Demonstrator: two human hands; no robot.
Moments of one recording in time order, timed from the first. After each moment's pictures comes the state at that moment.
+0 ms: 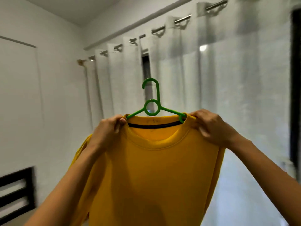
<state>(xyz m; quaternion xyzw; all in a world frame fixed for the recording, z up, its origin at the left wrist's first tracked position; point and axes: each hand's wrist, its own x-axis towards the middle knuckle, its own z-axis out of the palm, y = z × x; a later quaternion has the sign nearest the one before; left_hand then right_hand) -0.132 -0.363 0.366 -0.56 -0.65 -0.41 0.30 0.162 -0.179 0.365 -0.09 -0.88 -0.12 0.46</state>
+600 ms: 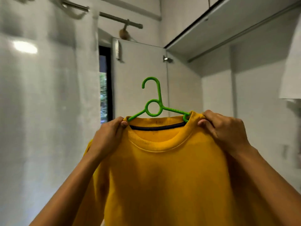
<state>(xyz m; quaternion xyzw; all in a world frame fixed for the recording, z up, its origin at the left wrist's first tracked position) 0.394 0.009 0.389 -0.80 -0.25 -0.54 0.06 0.687 -0.166 0.391 -0.56 -0.56 -0.52 0.33</state>
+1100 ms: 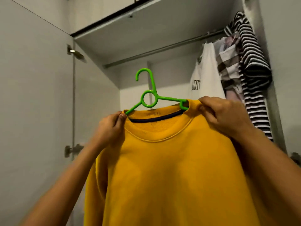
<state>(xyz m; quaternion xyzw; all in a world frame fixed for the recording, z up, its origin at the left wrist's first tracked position) 0.794 0.140 0.445 -0.83 0.06 -0.54 -0.14 0.890 -0.182 0.457 -0.67 -0.34 -0.65 0.10</state>
